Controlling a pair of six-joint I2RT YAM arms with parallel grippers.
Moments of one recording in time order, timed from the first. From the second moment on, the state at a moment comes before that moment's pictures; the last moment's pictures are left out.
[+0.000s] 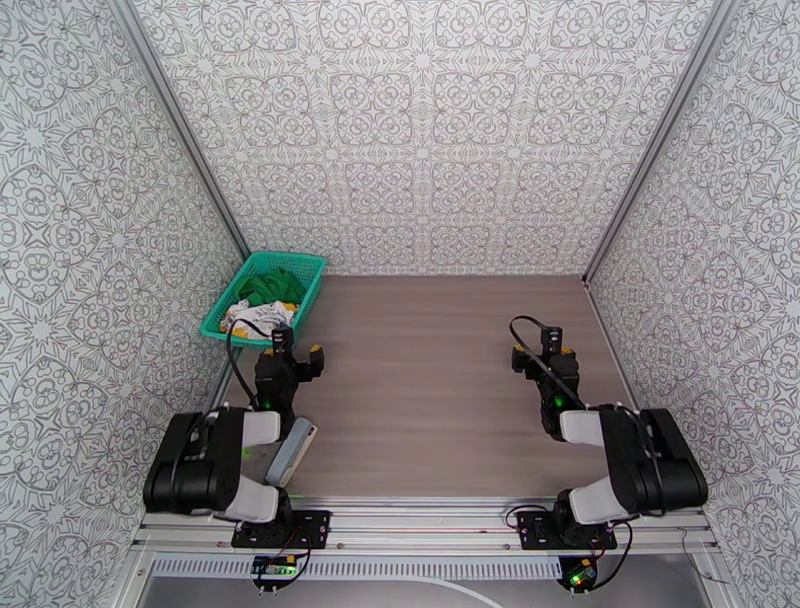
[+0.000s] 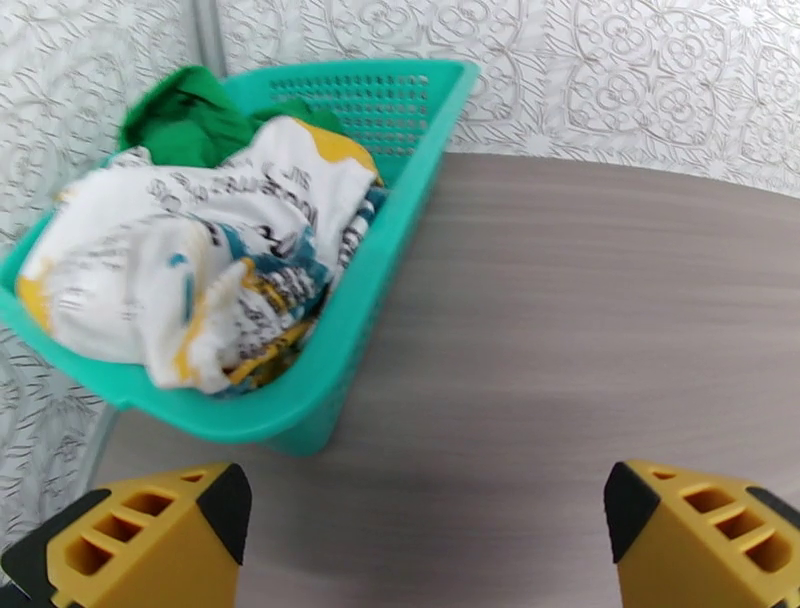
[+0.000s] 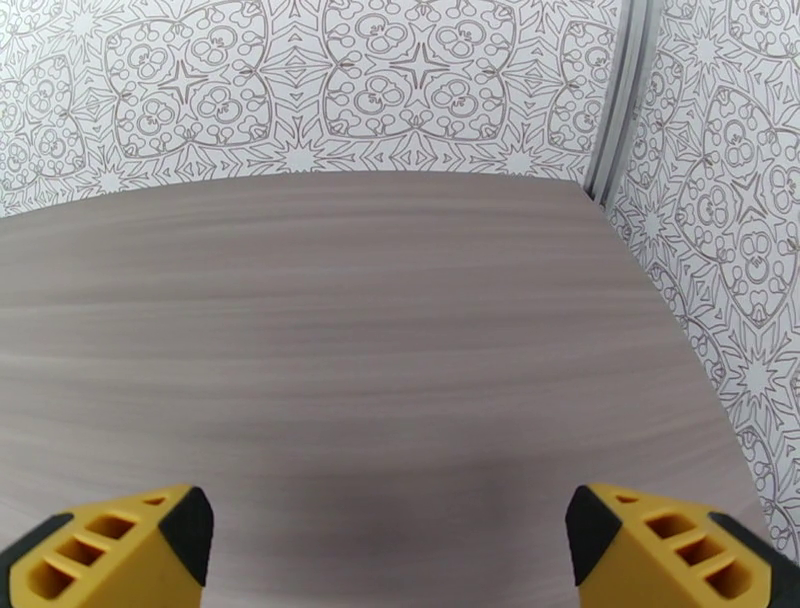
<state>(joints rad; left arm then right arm) 0.02 1.41 0.36 0.79 -0.11 0.00 0.06 1.42 0.38 0.77 0.18 0.03</state>
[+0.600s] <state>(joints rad) 0.21 1.20 0.88 -0.26 -0.08 -0.39 0.10 1.27 0.81 -0.08 -0.11 0.35</state>
